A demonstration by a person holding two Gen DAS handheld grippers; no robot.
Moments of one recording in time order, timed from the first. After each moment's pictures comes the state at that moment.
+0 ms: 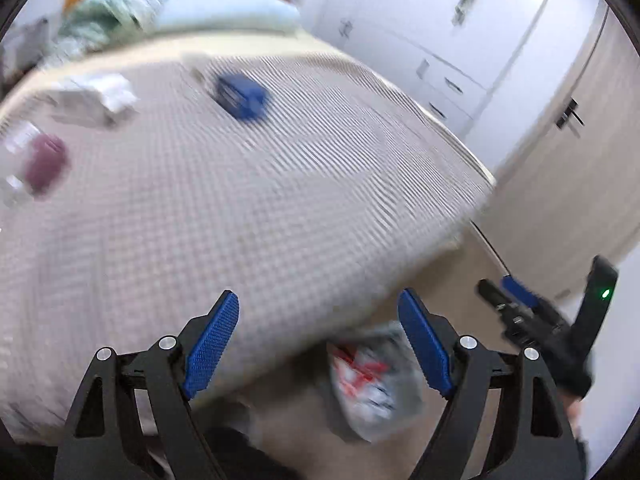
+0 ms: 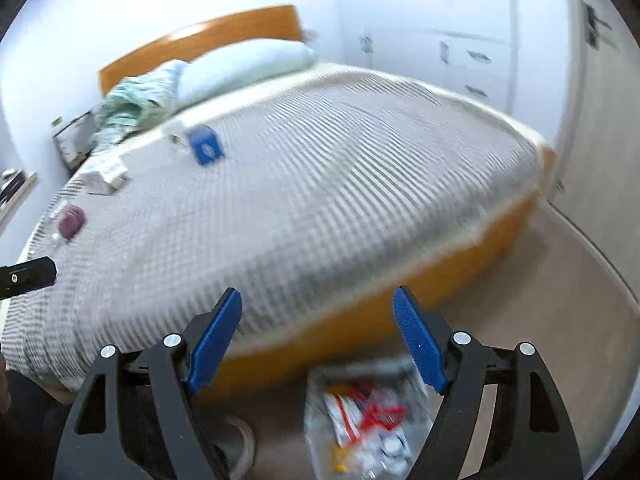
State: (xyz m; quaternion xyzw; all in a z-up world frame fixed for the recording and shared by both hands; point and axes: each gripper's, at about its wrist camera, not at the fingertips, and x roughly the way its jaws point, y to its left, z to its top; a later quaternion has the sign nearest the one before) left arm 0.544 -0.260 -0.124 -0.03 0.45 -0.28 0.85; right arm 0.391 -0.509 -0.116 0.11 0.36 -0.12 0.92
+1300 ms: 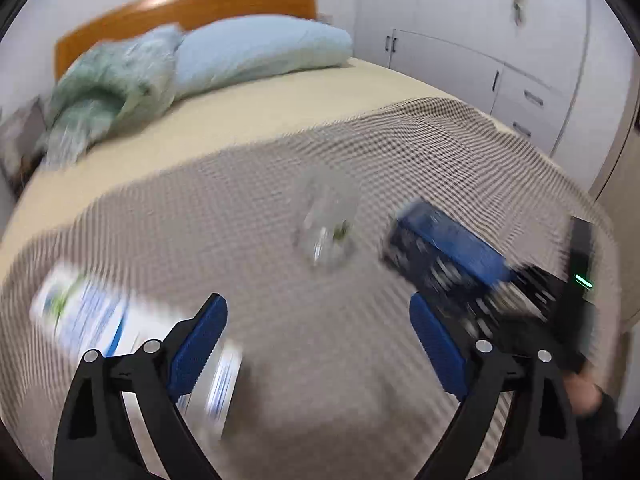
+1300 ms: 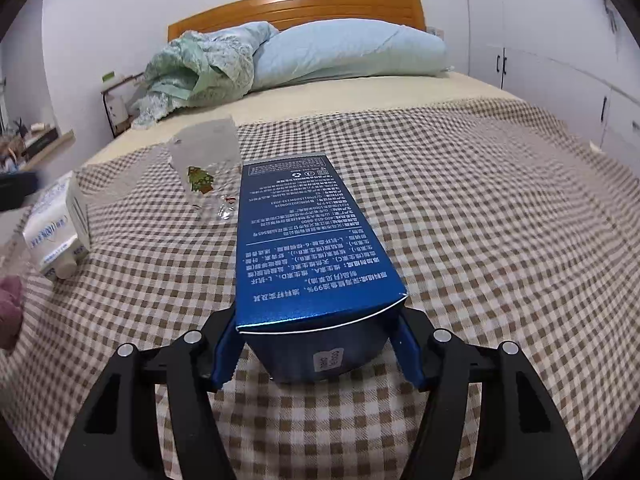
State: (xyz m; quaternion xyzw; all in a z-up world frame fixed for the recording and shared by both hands) left arm 0.946 -0.268 -0.153 0.10 0.39 -0.23 0.88; right arm 0.804 -0.447 -0.200 0.06 0.36 0.04 0.93
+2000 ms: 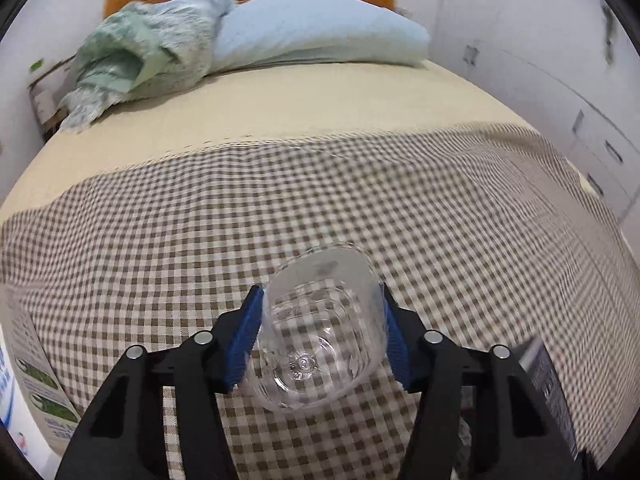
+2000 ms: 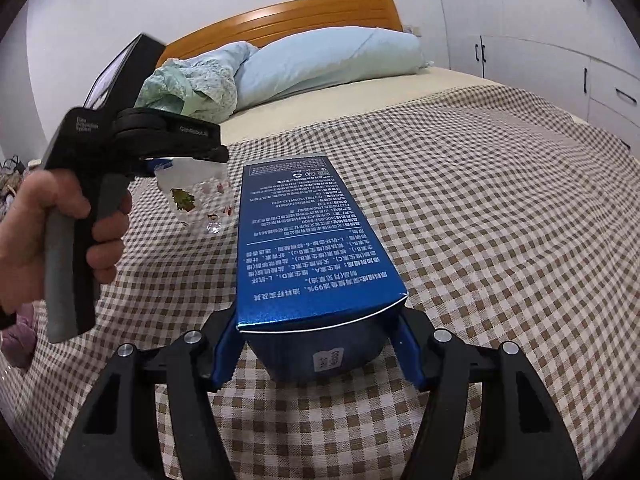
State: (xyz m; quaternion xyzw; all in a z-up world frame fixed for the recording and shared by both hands) left arm 1.069 -0.355 -0.206 0.04 0.43 -0.11 0.90; right arm 0.794 -0.470 -0.198 0.10 0.34 0.02 0.93
